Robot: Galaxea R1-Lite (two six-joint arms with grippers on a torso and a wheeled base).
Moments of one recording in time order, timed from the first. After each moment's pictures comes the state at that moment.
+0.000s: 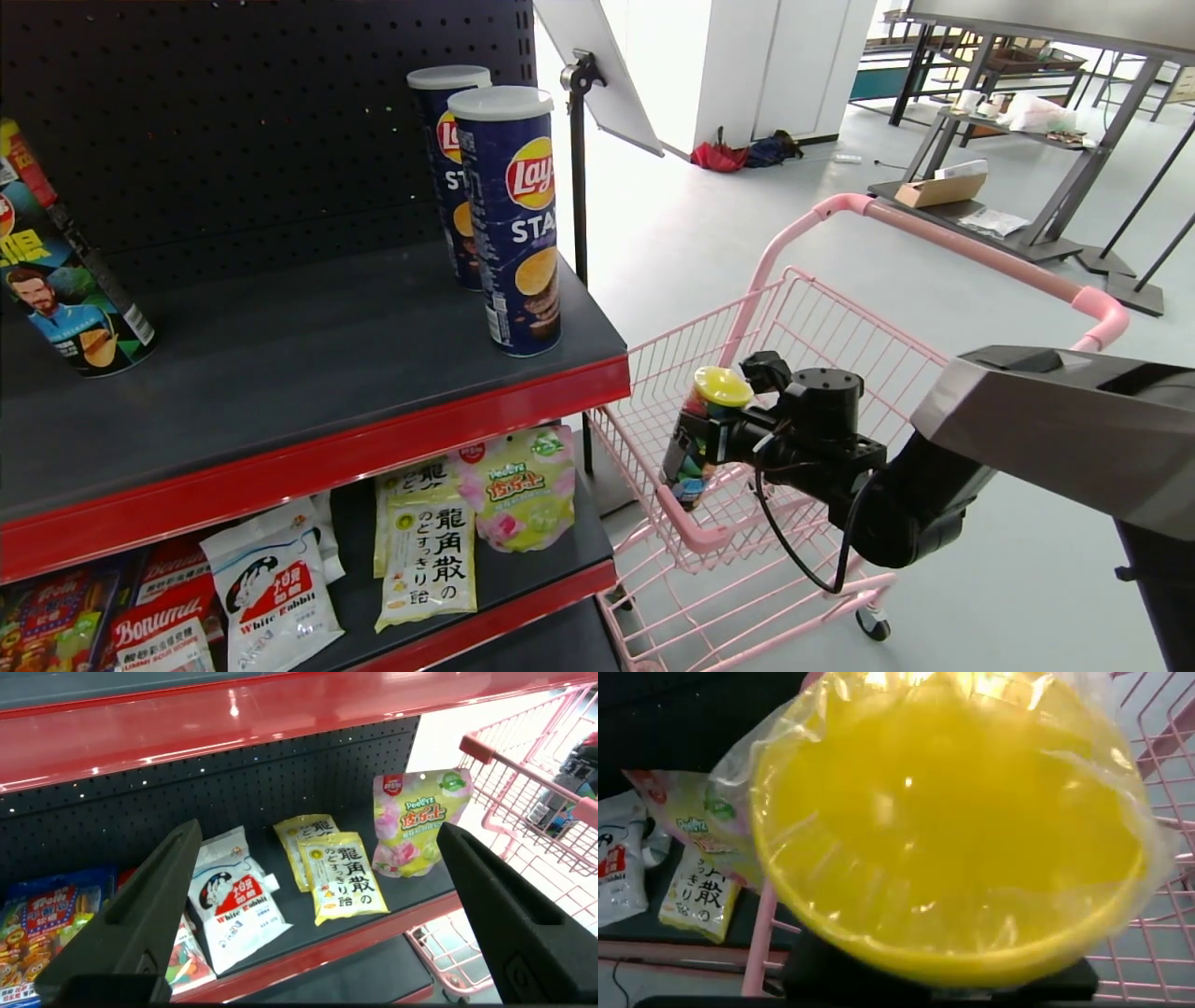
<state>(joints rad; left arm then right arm) 0.00 0.00 0.00 0.00 0.01 0.01 0.38 2.36 -0.88 -1.17 0.17 0.18</state>
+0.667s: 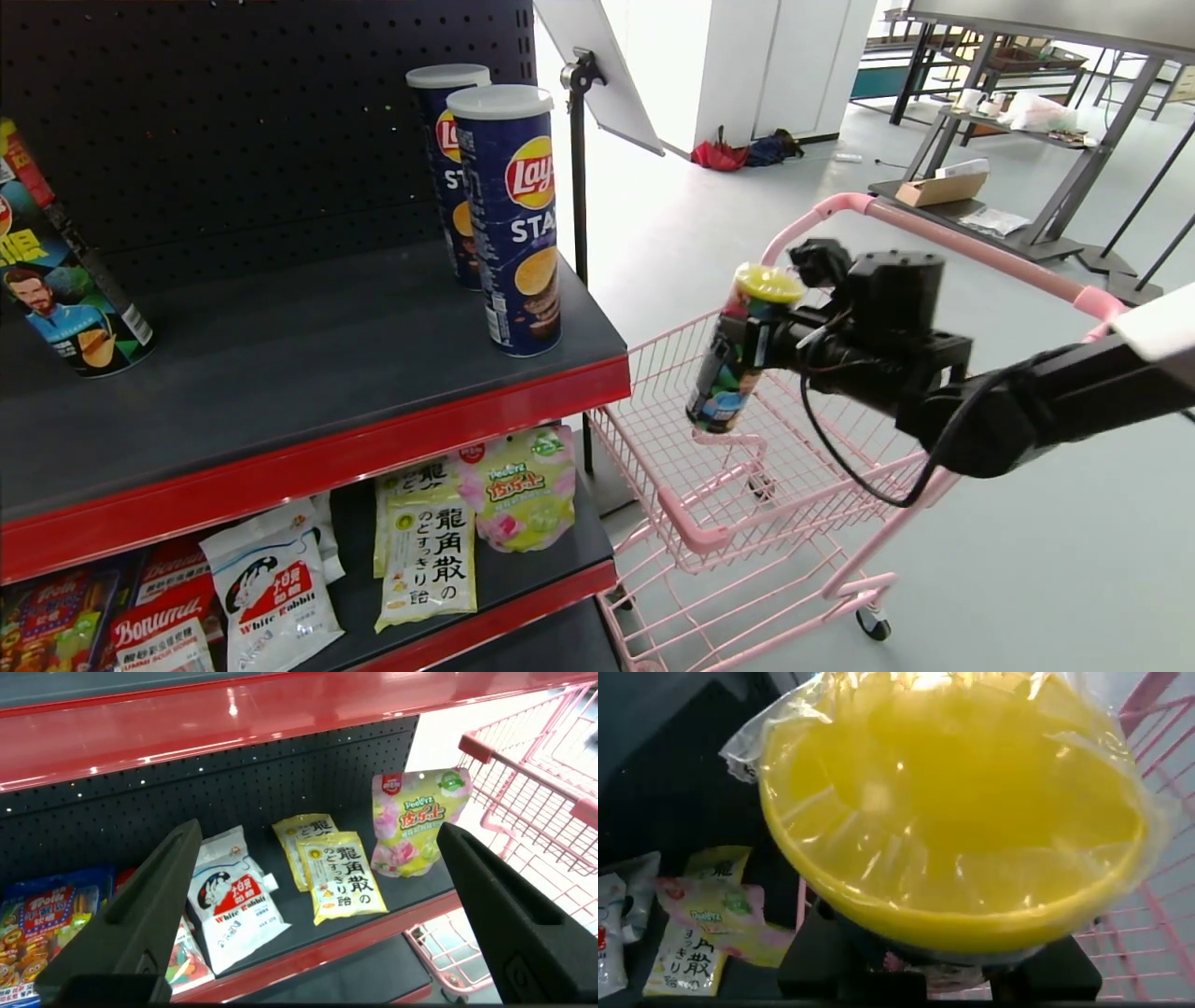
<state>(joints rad) 0.00 0.00 0.00 0.00 0.01 0.01 0.37 1.98 -1.02 -0.76 -0.01 0.10</state>
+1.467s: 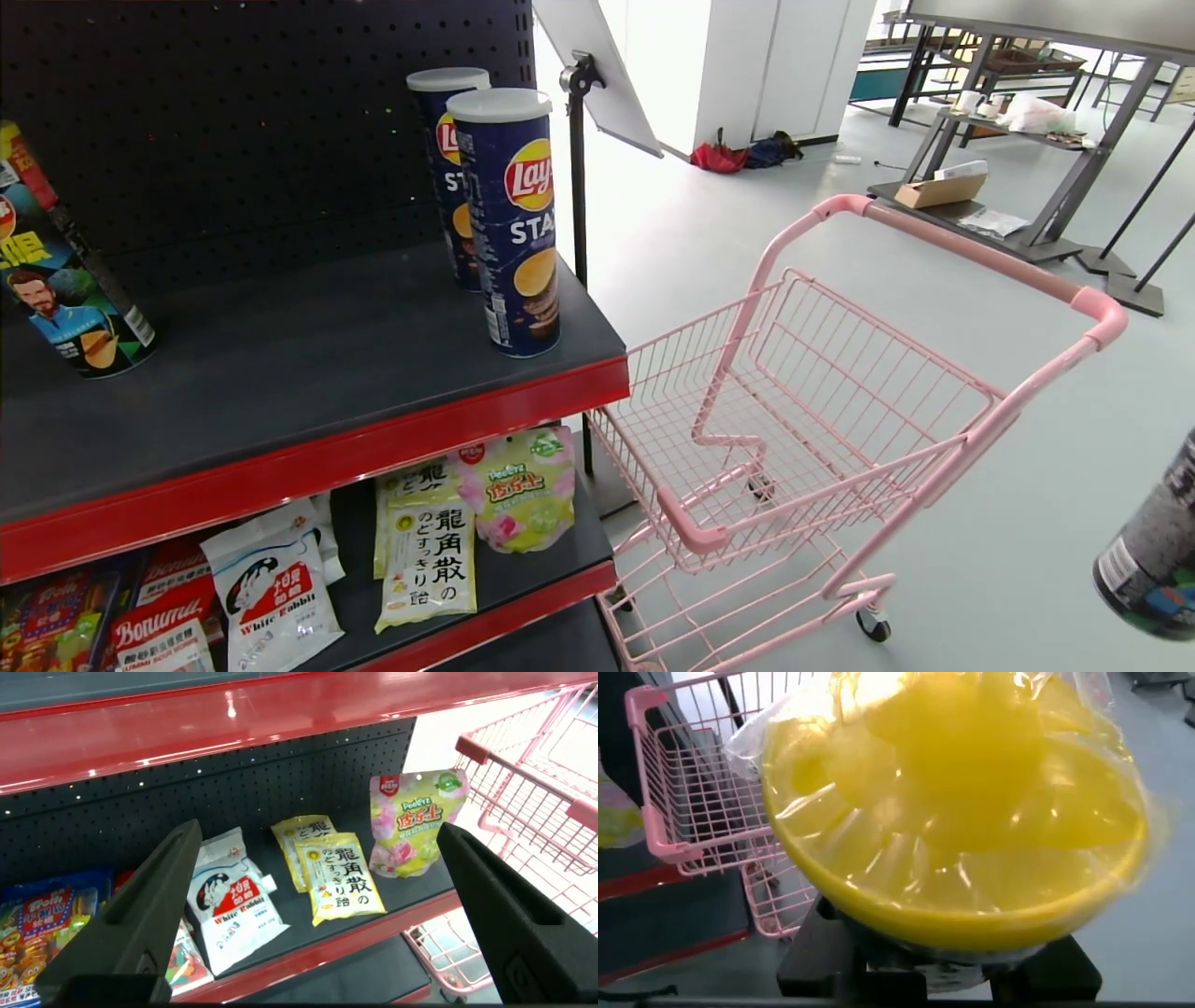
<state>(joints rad) 0.00 0.00 0.00 0.00 0.00 0.01 0.13 0.78 -0.58 0.08 -0.21 -0.14</state>
